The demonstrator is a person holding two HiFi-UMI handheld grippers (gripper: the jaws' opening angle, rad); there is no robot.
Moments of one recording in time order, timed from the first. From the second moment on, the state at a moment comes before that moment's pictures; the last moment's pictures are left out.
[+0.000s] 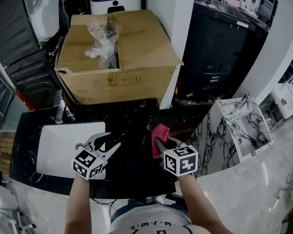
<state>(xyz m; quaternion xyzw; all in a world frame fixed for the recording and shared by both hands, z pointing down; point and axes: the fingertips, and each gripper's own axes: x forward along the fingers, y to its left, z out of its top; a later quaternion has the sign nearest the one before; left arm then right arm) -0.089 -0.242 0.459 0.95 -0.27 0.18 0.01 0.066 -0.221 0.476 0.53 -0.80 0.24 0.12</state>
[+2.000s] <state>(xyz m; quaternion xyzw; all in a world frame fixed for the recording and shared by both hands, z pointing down) -0.142 -0.231 0.466 0.86 -0.43 -0.13 0.26 -0.043 -0.213 0.495 0.41 -0.86 0.24 0.17</state>
